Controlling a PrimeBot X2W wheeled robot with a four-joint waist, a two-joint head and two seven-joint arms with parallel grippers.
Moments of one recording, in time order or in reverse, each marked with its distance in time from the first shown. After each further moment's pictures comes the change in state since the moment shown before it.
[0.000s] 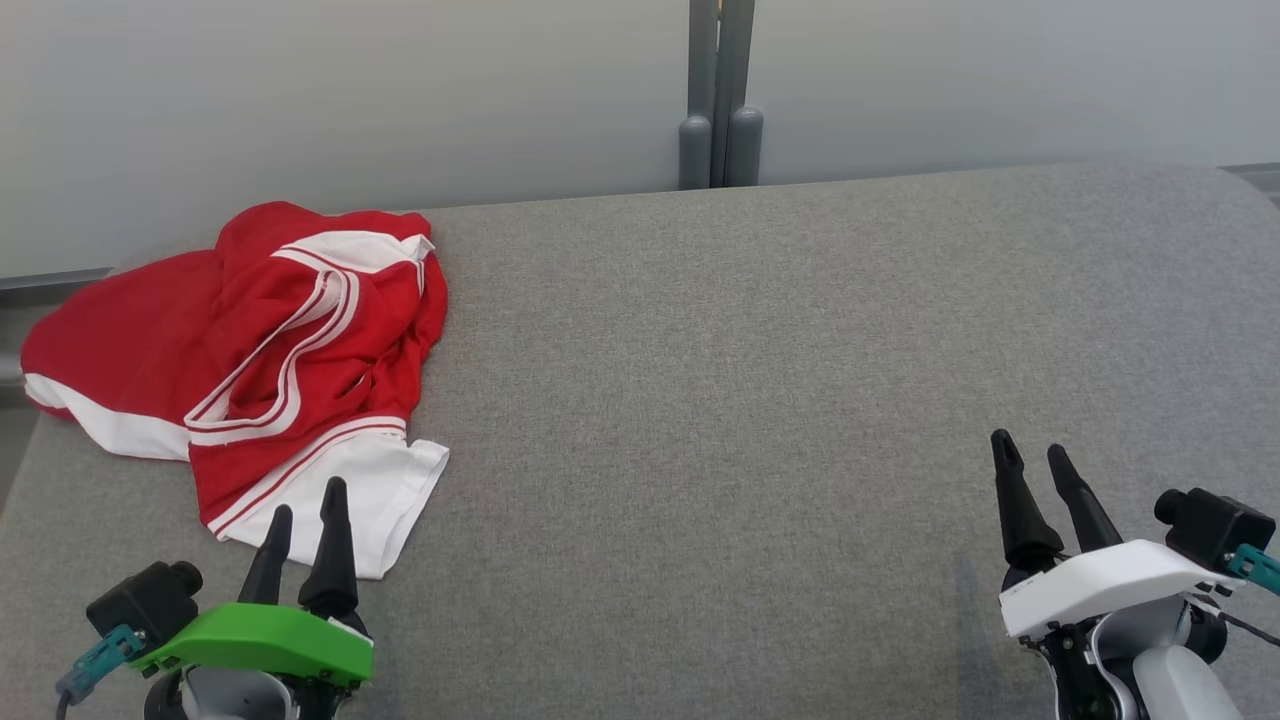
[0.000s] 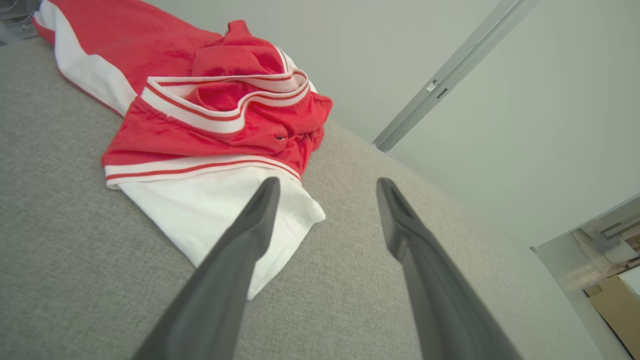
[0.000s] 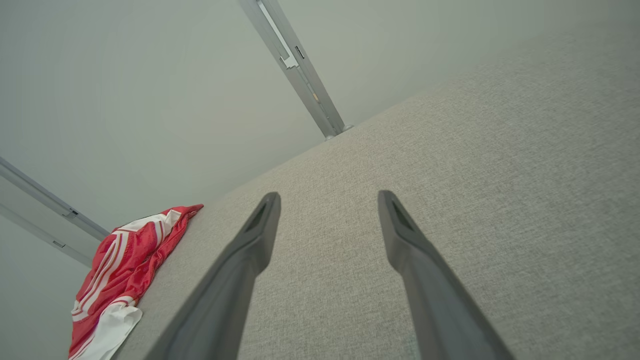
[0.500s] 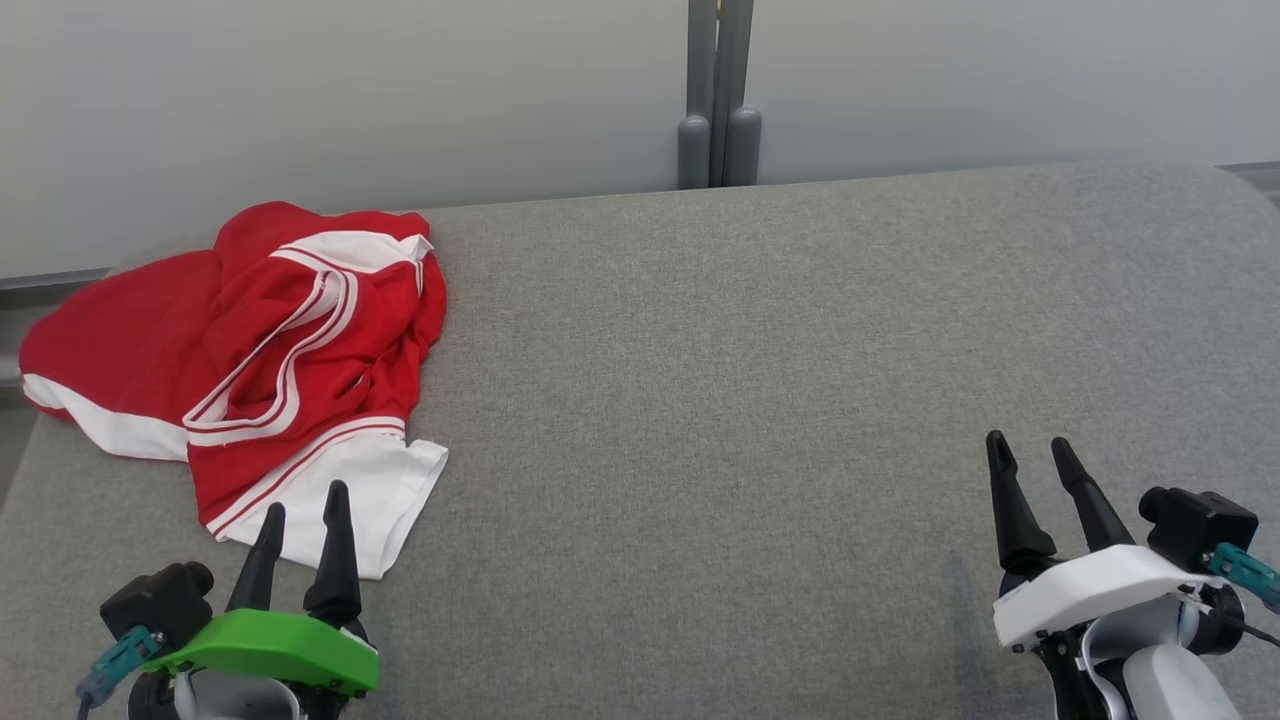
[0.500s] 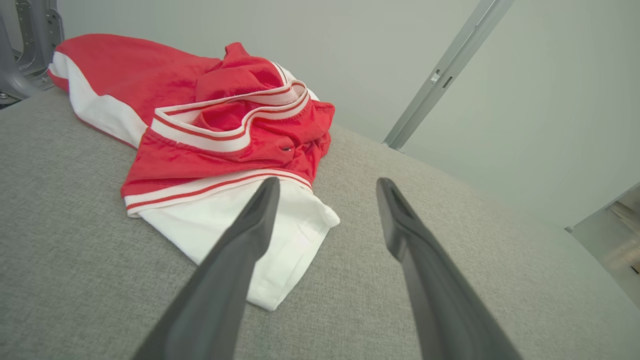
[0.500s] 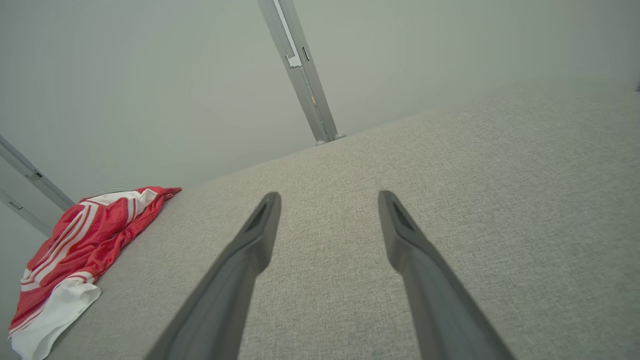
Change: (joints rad) left arm 0.001 -0.004 0.012 0.018 0.156 -0.014 -0.043; right arm 0.000 -0.008 0.006 0.004 -0.170 0.000 -0.043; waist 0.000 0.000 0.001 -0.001
